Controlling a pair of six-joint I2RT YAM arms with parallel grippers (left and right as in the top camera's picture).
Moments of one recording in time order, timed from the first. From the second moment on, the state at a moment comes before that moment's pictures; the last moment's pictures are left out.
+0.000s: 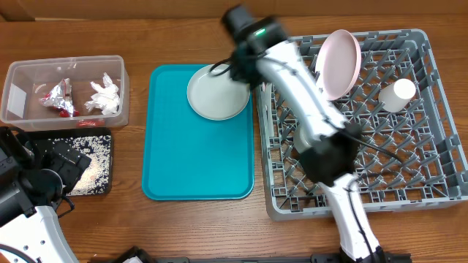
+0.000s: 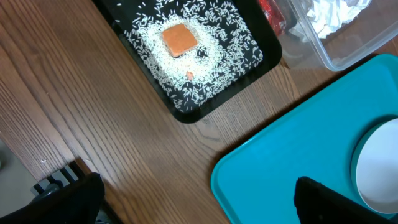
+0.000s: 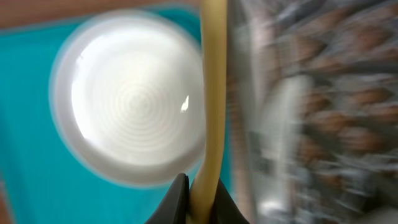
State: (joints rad) left arm 0.61 1.09 1.28 -1.36 0.03 -0.47; right arm 0.50 2.44 2.65 -1.52 0.05 0.62
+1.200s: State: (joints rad) left arm 0.61 1.09 1.28 -1.36 0.03 -0.47; right arm 0.38 2.28 2.25 -1.38 -0.04 0.23
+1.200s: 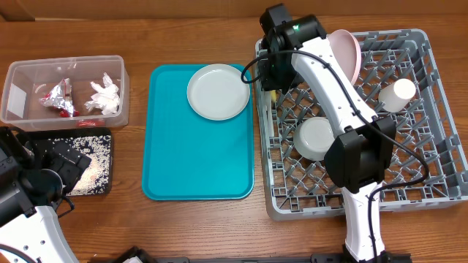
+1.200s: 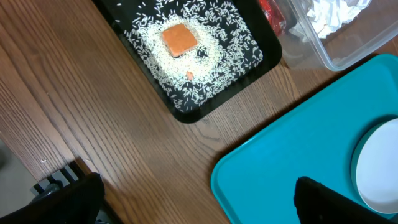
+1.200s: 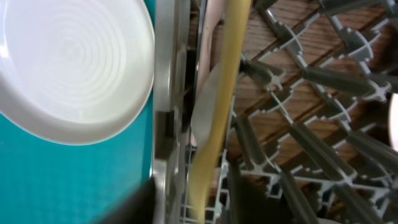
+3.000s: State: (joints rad) left arm 0.61 1.09 1.28 -1.36 0.03 -0.47; right arm 0.71 2.33 2.00 -0.92 0.03 0.34
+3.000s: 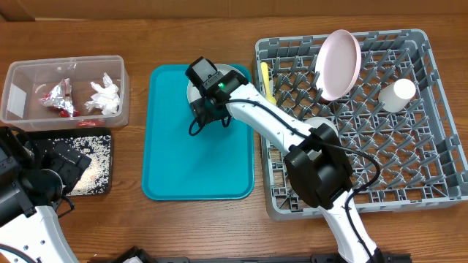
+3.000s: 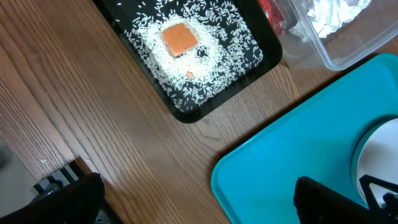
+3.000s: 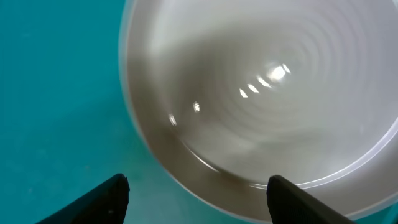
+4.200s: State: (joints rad) left arm 0.61 1.09 1.28 -1.36 0.03 -0.47; right arm 0.64 2.33 2.04 -1.13 0.02 1.40
